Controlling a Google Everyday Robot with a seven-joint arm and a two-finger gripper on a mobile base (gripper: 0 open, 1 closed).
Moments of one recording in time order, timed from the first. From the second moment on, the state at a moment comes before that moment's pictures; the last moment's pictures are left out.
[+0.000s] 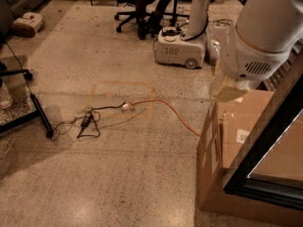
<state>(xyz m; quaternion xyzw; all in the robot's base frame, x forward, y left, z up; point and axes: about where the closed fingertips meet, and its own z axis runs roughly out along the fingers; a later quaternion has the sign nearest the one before) 0.445 -0.140 0.945 -0.66 0.74 -0.04 0.13</state>
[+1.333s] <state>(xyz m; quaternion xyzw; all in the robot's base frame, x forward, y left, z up) 0.491 -0.128 0.938 -0.67 0.73 -0.02 0.11</state>
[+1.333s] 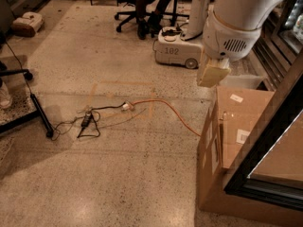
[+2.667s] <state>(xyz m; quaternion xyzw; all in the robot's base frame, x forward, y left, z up) 0.499 -0.109 0.940 -0.63 0.76 -0.15 0.06</state>
